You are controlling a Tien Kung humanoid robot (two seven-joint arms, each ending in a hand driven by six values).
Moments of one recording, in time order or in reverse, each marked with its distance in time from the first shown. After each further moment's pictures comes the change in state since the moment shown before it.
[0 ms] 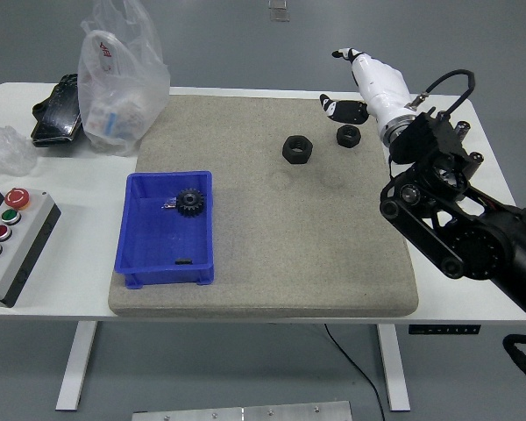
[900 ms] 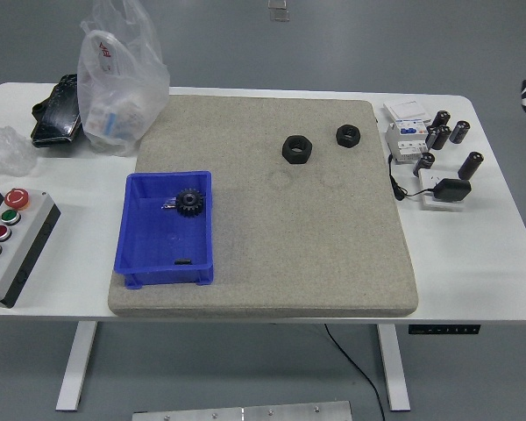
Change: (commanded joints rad) left arm 0.008 0.023 0.018 0.000 -0.012 -0.012 0.014; right arm -0.377 -0.236 0.544 0.005 0.043 -0.206 0.165
